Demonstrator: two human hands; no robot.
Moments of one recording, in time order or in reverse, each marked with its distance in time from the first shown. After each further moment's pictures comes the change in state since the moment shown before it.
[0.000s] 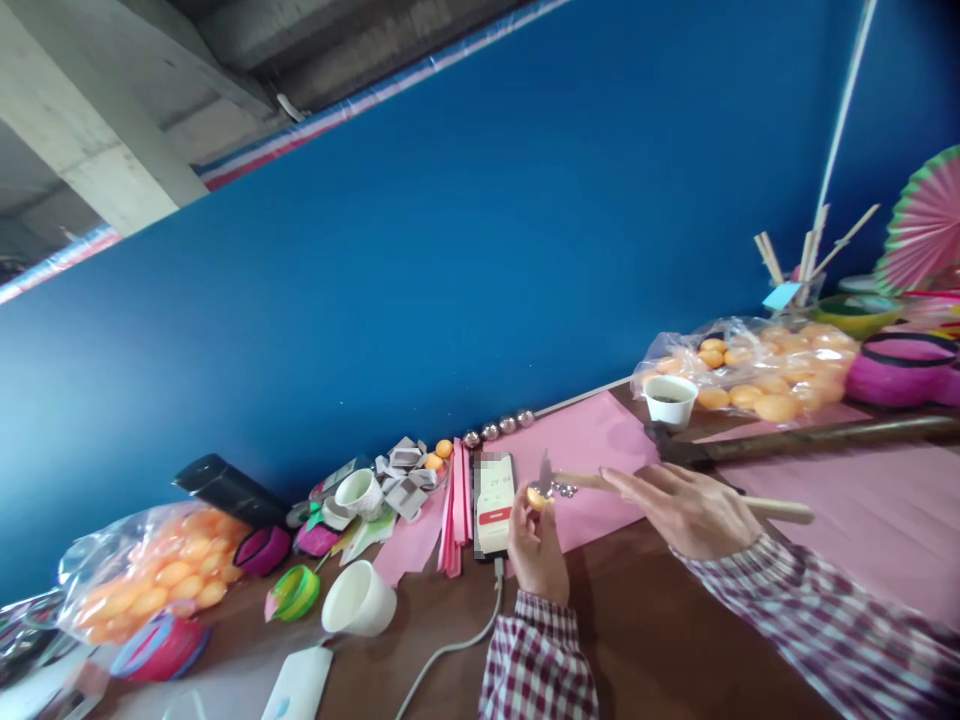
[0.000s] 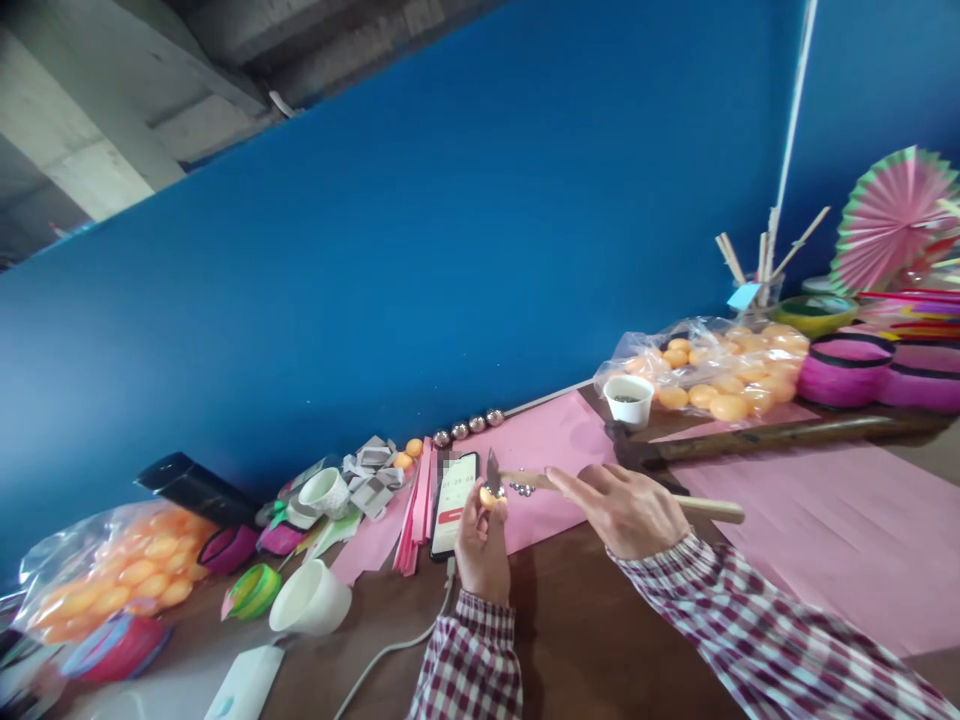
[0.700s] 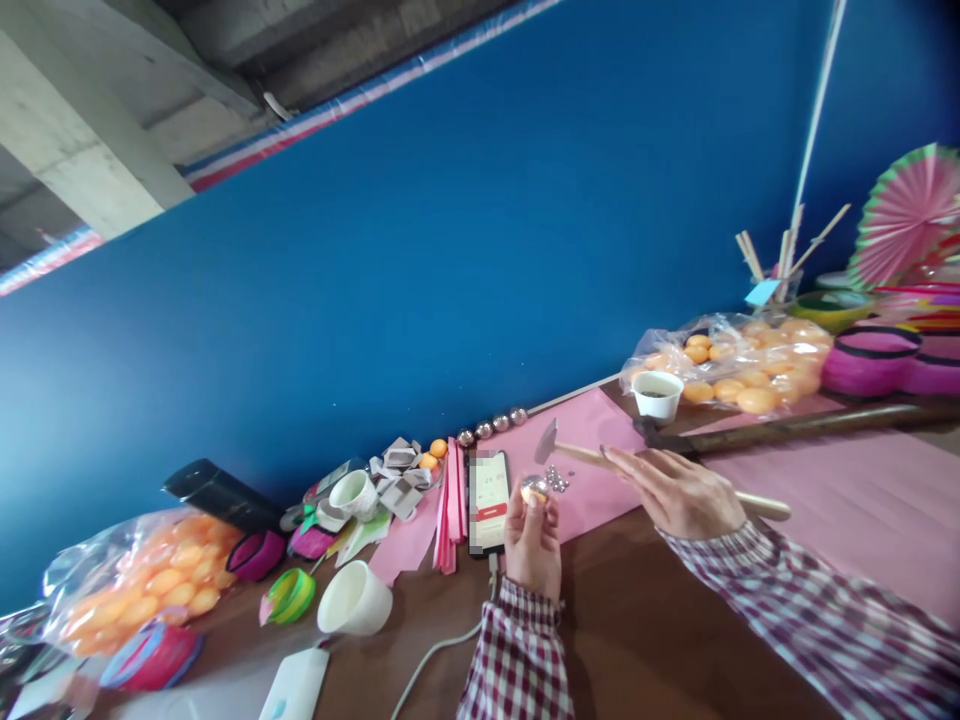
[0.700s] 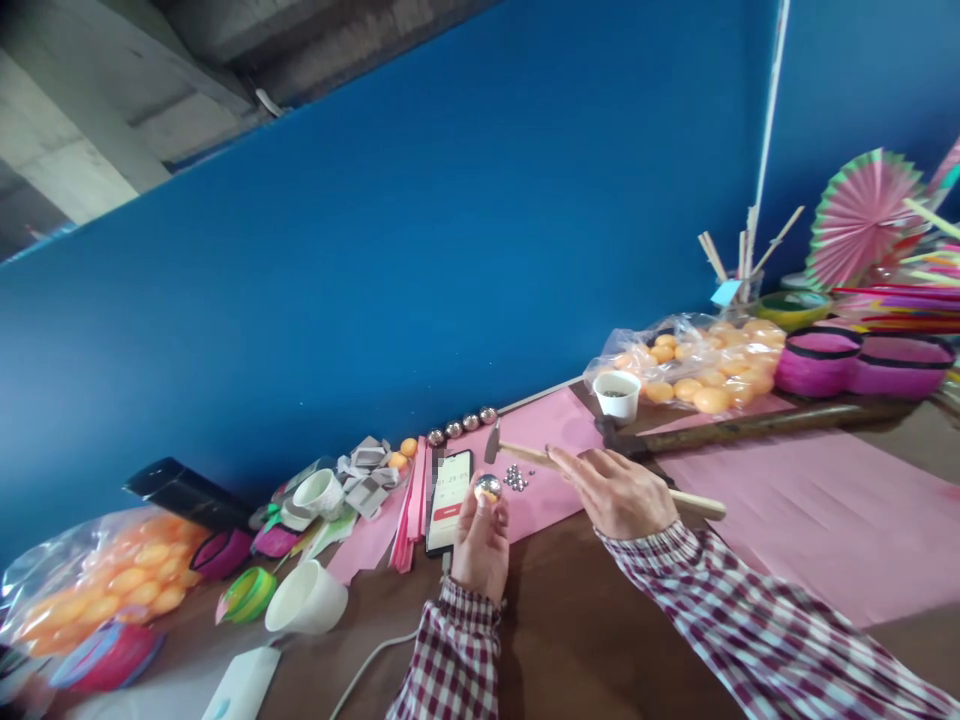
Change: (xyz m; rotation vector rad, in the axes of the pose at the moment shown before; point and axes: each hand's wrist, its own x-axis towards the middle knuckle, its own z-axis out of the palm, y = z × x) left_hand -0.004 0.016 0.003 -0.730 -0.130 -0.343; right_hand -0.001 0.000 0.001 -0.001 0.091 0.148
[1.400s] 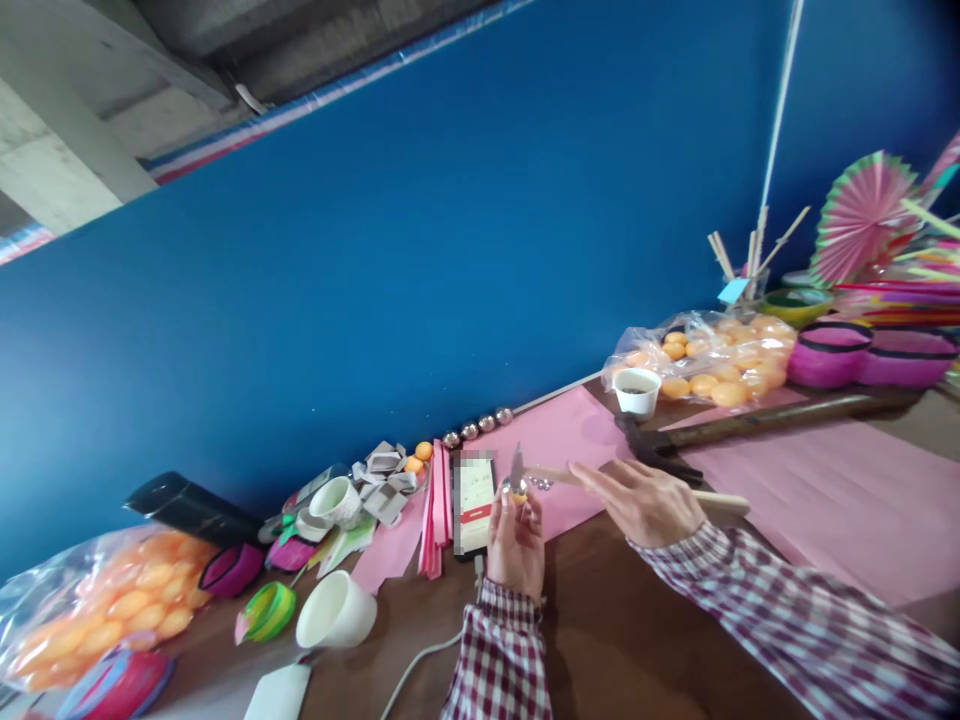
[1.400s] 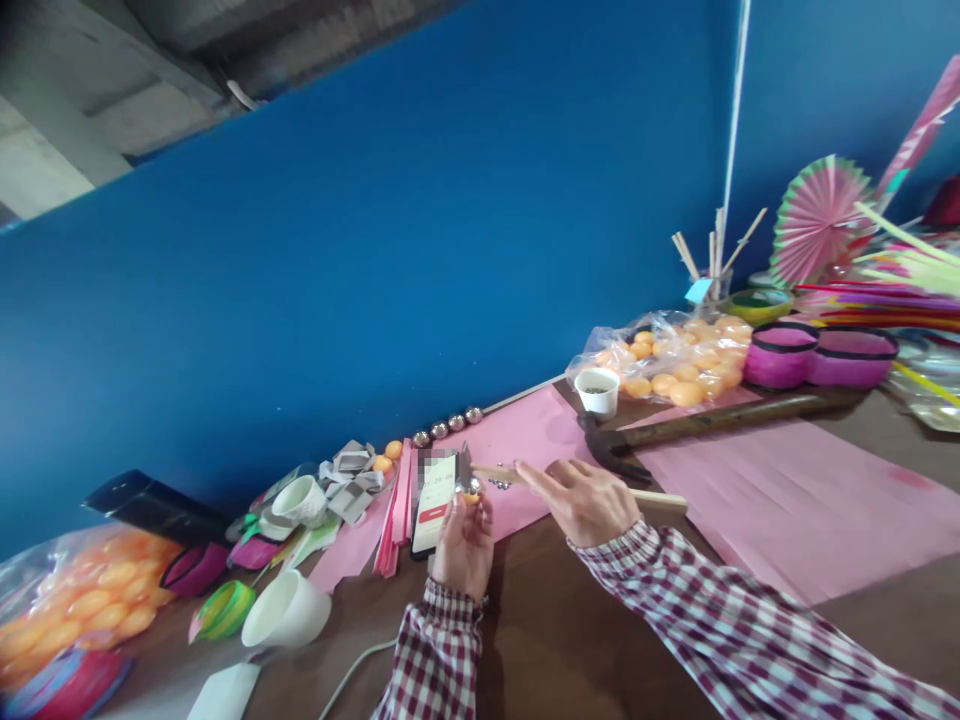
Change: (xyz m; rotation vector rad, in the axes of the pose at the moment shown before) left_hand 0.005 0.002 -0.005 -0.145 0.055 -0.064; right_hand -0.002 -0.015 0.001 -0.004 -0.076 -0.025
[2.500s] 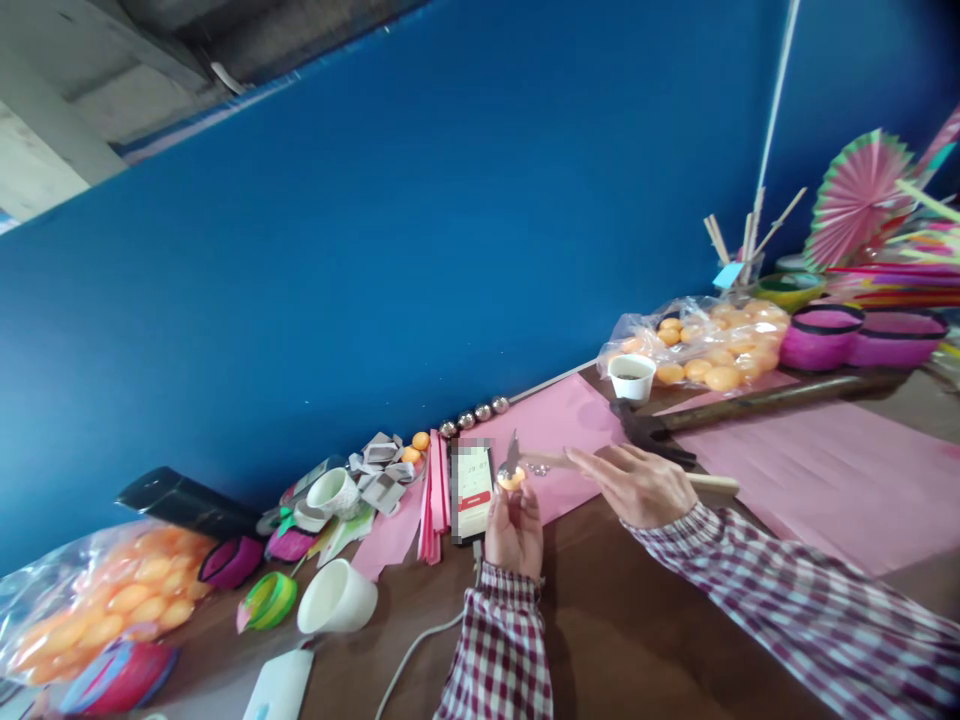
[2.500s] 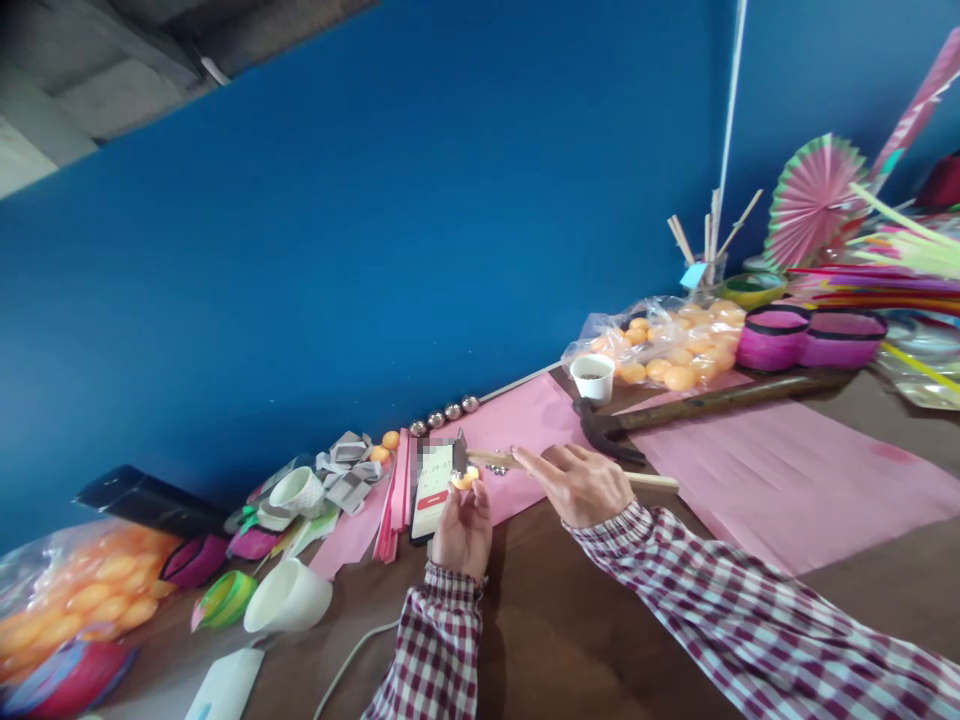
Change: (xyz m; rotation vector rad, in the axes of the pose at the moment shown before) left_hand -0.002 0.001 0.007 0.014 0.108 -0.033; right_hand 0.001 -0.005 -0.002 -0.002 -0.013 0.015
